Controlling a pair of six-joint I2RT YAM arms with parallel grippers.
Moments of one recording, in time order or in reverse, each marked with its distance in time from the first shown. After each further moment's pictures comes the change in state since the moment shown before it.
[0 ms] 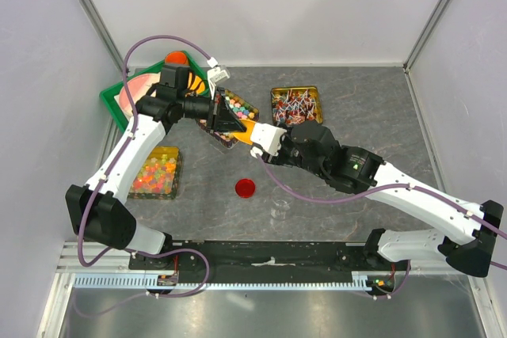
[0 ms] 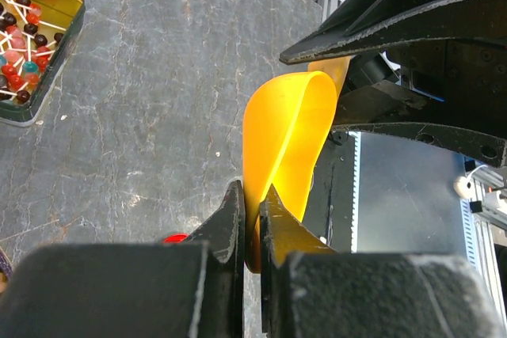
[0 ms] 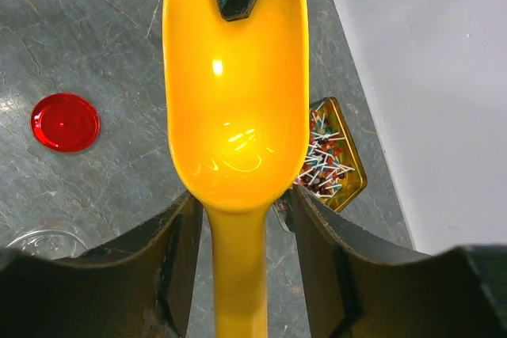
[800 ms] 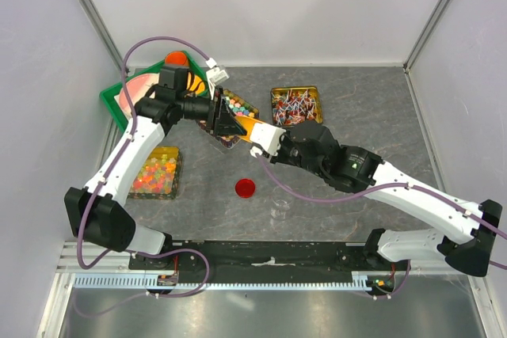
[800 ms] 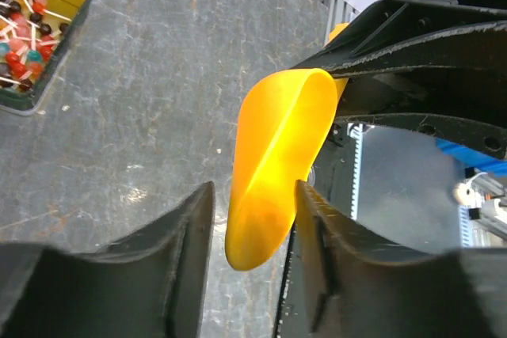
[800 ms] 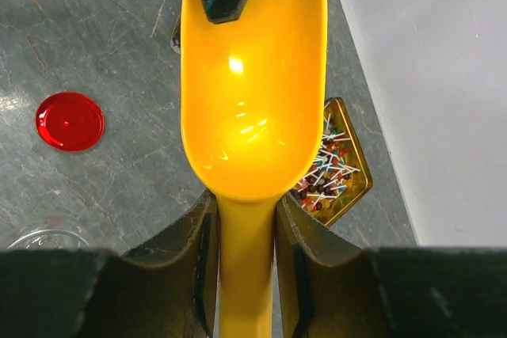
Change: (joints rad) left arm 0.007 -0.010 -0.013 0.006 -0.030 -0.025; right arm -0.003 0.007 -0.001 -0.008 -0.018 0.008
